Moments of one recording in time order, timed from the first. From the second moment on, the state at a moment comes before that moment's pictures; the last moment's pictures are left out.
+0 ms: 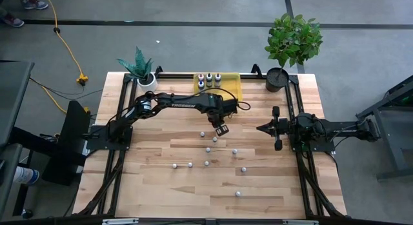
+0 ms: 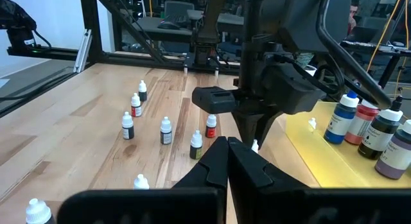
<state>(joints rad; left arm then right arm) 0.15 2.29 1.98 -1.00 -0.04 -0.29 -0.03 0.13 0.01 0.03 0.00 -0.09</state>
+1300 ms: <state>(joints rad) 0.34 2.26 2.33 -1.39 -0.19 -0.59 -0.03 0.13 0.01 0.03 0.00 -0.09</state>
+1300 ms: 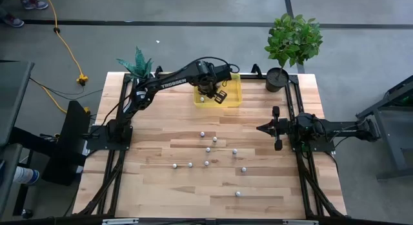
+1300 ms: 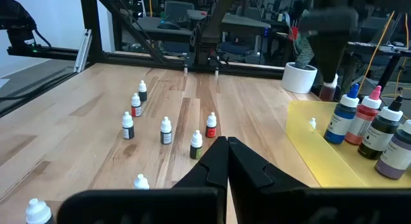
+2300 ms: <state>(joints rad) 0.37 2.26 1.99 -1.08 -0.24 -0.71 -0.03 0.13 0.01 0.03 0.00 -0.09</state>
